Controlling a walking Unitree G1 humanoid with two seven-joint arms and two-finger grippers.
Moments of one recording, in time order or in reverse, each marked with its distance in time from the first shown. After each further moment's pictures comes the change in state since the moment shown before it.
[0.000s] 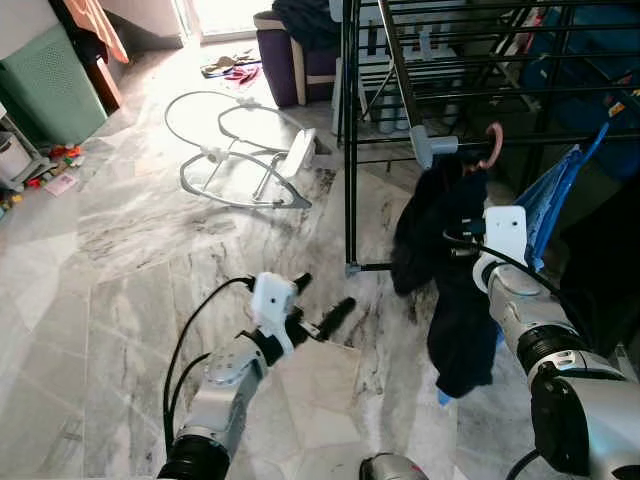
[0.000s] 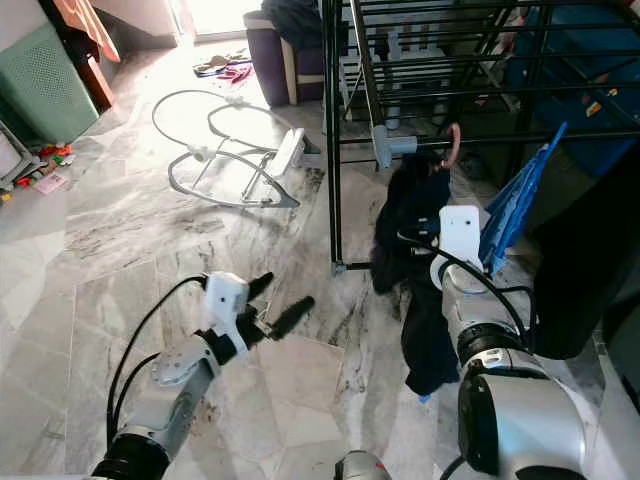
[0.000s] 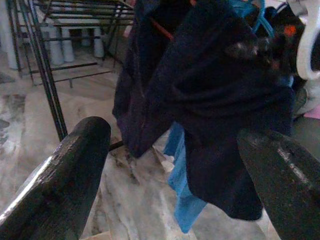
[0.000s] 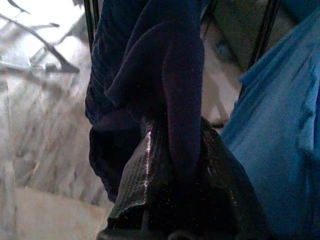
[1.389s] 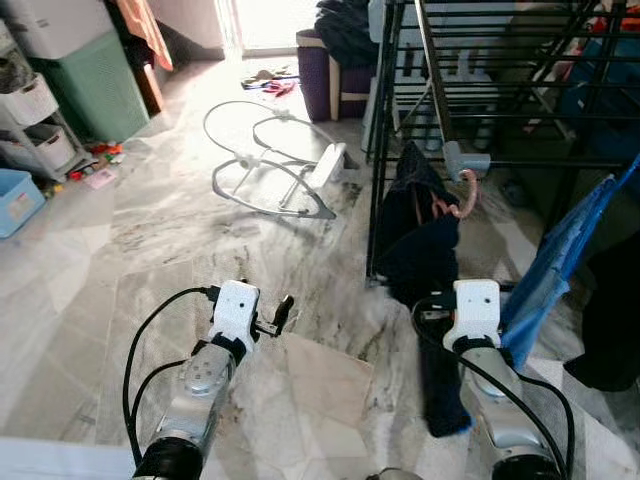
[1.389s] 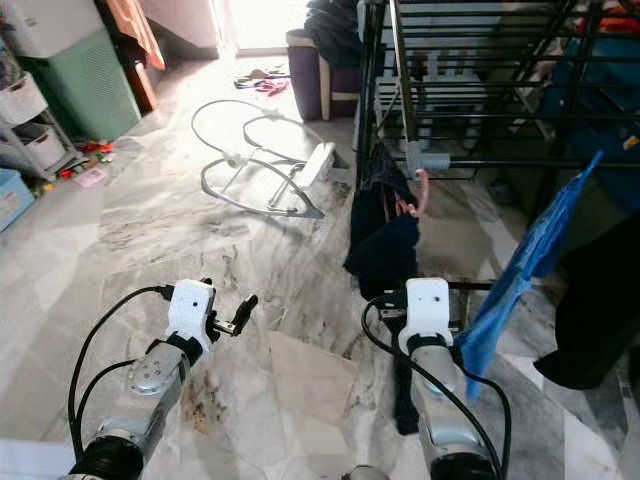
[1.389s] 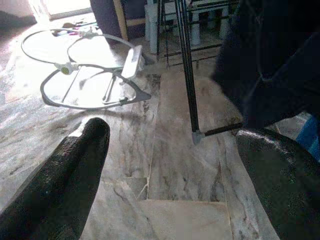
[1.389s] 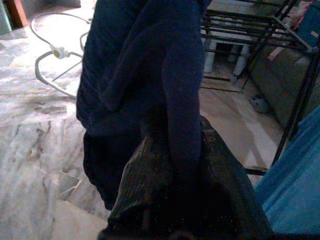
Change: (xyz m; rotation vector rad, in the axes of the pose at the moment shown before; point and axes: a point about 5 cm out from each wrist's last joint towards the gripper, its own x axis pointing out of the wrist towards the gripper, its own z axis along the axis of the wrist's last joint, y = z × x) left arm -0.031 0.048 -0.018 0.193 0.136 0.423; right arm -0.072 0.048 -0.066 -0.004 -0.170 0.077
